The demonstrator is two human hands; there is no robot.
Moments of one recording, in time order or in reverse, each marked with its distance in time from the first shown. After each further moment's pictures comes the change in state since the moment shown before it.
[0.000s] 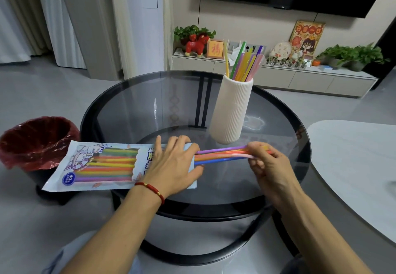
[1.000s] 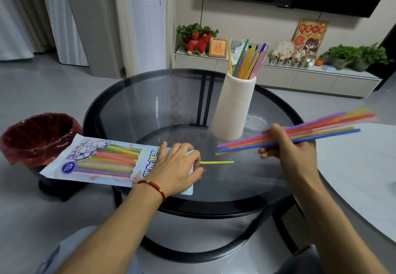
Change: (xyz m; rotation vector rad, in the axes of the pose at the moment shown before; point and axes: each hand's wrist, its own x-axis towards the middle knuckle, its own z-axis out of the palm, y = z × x) left_hand -0.004 -0.003 0.013 -0.092 -0.083 0.004; right_hand 0.004 -0.034 -0.011 -0.390 0.108 -0.353
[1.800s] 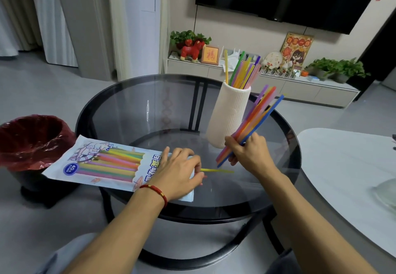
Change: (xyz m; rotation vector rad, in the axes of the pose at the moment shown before) left_hand 0.007 0.005 0.004 -0.075 0.030 0.041; right_hand 0.022 0.009 0.053 -0.677 -0.276 -0.118
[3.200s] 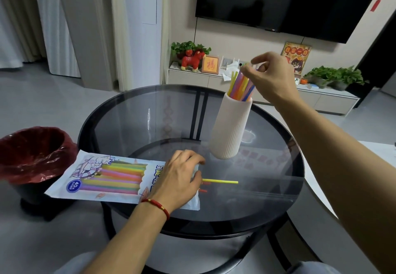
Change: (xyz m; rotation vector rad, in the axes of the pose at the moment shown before) left_hand 0.002 0.005 -0.014 -0.236 0.265 0.034; right_hand 0.112 -0.106 -0.087 -0.118 0.359 -0.151
